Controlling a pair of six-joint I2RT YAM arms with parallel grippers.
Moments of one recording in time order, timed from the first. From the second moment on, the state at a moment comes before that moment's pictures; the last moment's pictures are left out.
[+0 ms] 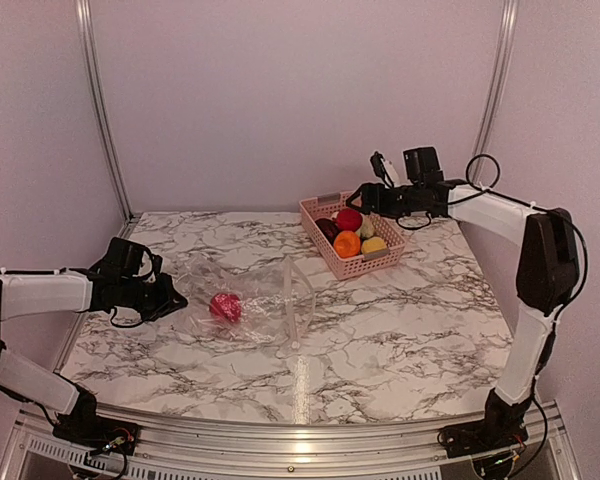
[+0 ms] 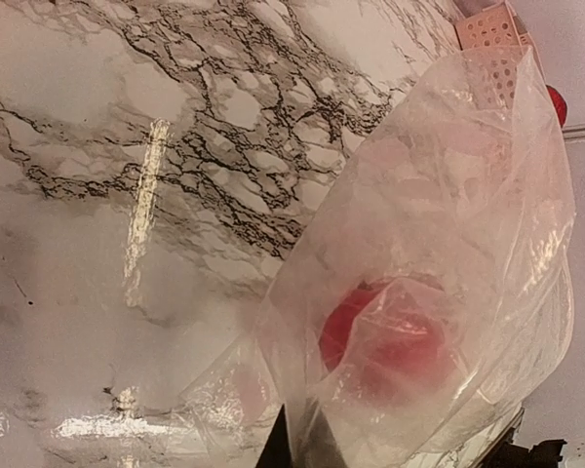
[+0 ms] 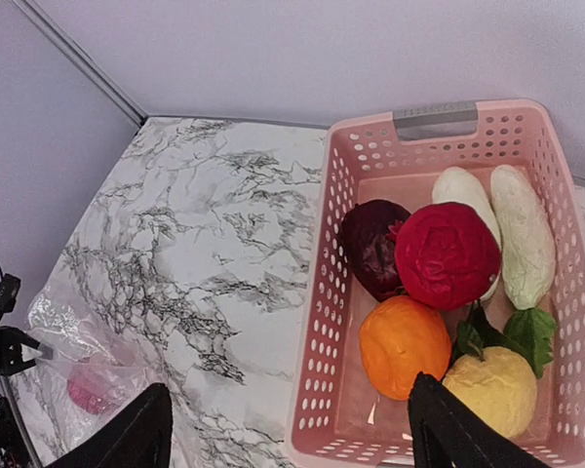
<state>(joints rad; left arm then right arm) -0.30 1.35 0.62 -0.12 0.33 -0.73 0.32 1.92 1.63 -0.29 -0.44 0.24</state>
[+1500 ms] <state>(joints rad) -0.35 1.20 0.69 -0.09 0.36 -0.76 0.72 2.17 1.34 0.13 -0.72 0.66</state>
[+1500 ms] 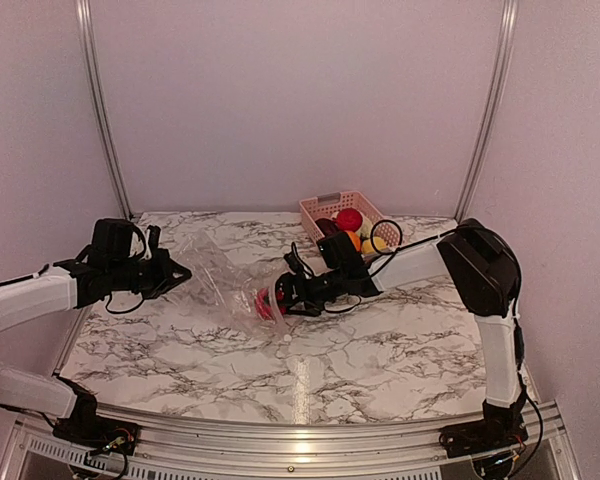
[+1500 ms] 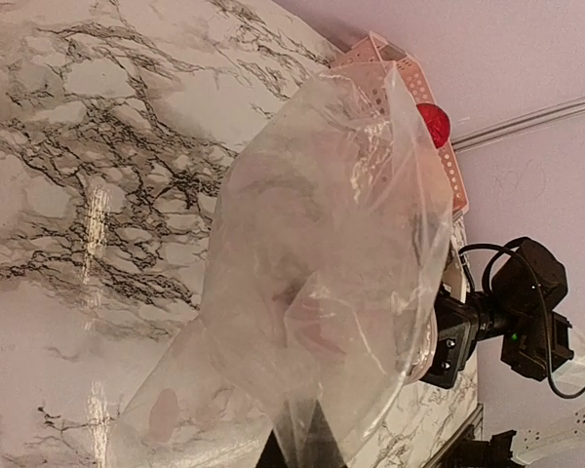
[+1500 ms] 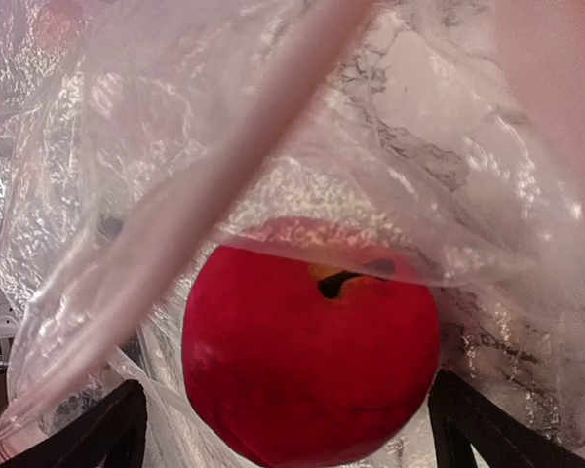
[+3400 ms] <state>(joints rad) -0.31 1.36 0.67 -0.18 0.25 -0.74 0.57 1.92 1.47 -0.28 -0.49 0.40</state>
